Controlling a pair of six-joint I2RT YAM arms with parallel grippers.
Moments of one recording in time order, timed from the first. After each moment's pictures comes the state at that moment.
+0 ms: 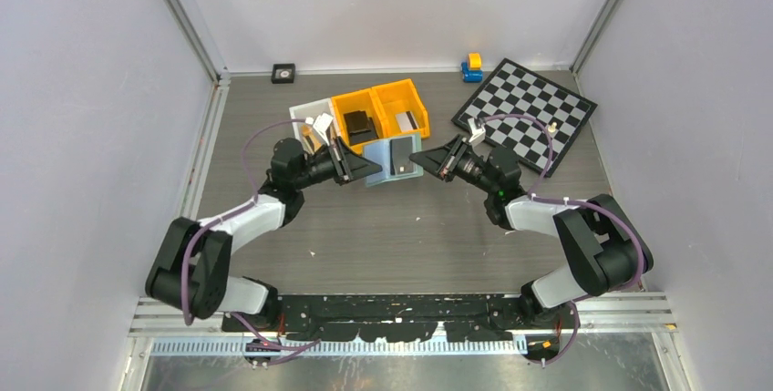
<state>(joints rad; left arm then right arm) -0.36 1.40 0.60 0.69 0.77 -1.01 0.40 1.48 0.50 1.02 -0.56 1.23</state>
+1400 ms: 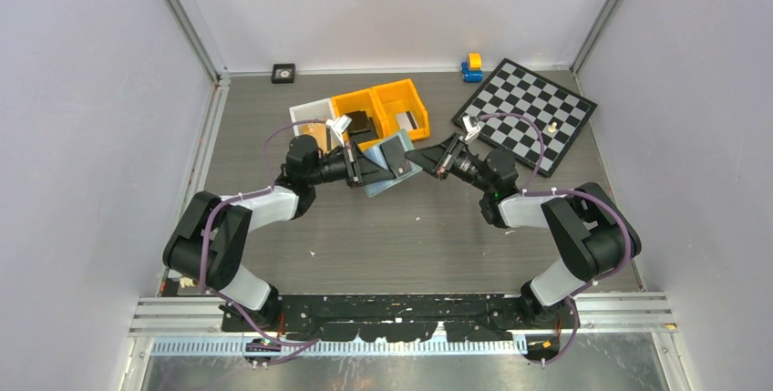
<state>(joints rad) -0.41 1.53 0.65 0.75 0.86 -1.05 0.43 1.57 0.52 1.22 -0.60 1.32</state>
